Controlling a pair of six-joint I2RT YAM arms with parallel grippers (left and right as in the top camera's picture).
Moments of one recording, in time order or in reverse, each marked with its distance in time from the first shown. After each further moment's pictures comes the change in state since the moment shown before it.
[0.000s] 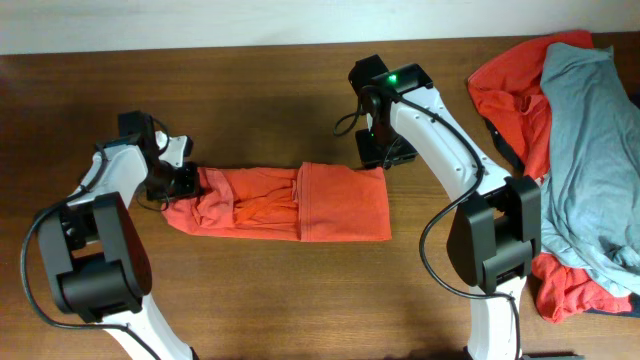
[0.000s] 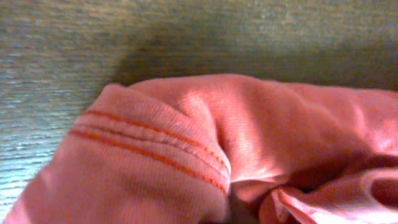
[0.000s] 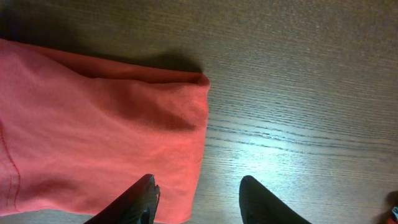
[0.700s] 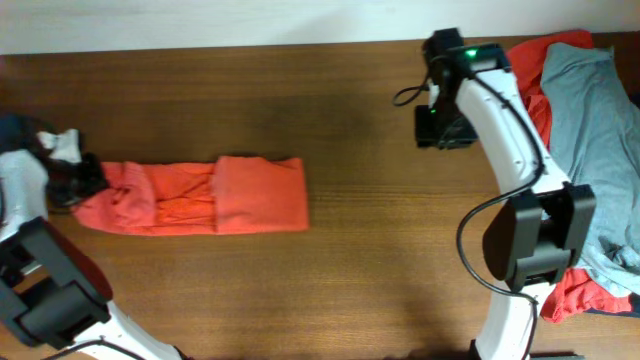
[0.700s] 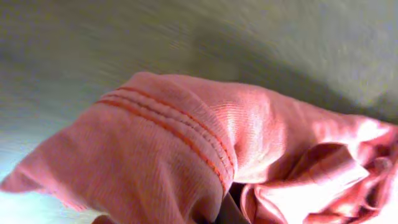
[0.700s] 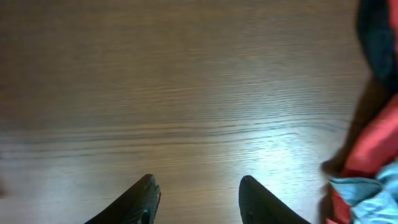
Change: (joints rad) left arm 0.378 -0.023 0.285 -0.216 -0.011 0.001; right arm -0.247 -0.064 0.034 -0.052 0.004 -0.023
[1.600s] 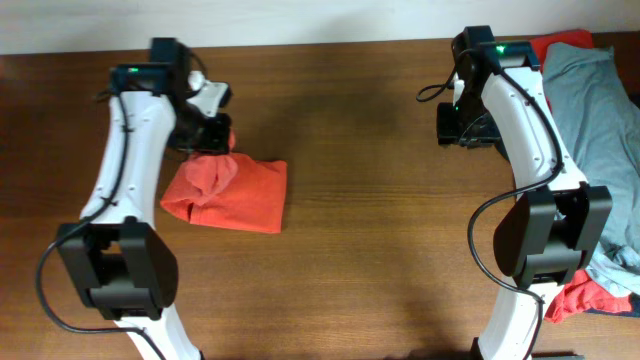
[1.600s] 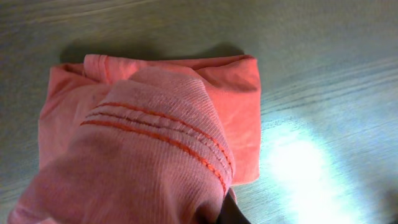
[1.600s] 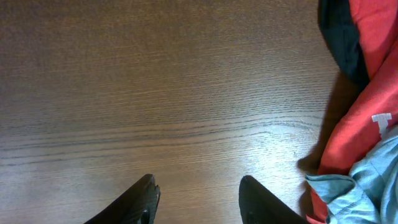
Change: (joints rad) left arm -0.637 -0.013 0.262 -0.328 -0.026 0.000; right arm -0.082 -0.001 0.001 -0.011 0.000 -0.046
